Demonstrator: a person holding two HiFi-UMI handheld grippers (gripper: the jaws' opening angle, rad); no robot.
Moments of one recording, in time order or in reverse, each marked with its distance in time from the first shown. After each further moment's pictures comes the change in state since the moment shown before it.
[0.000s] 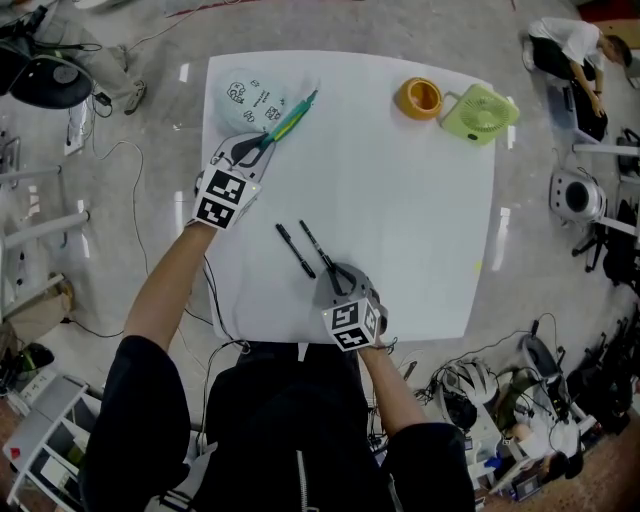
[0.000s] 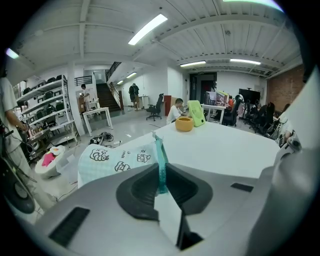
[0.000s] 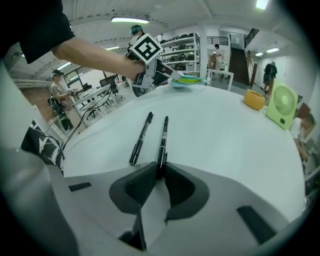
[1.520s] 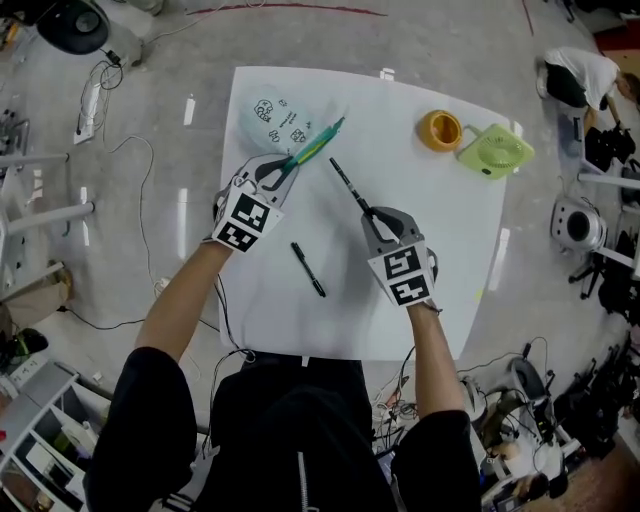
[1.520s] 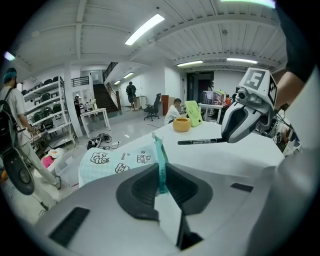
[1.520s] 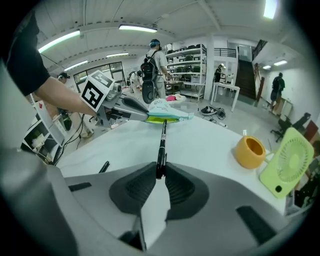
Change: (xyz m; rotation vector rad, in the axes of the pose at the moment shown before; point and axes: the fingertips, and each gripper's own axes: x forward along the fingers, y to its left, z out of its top) left arm -0.002 0.003 0.007 0.028 0.010 -0.021; right arm -0.002 -0.134 0.166 -0.113 -0.097 0.036
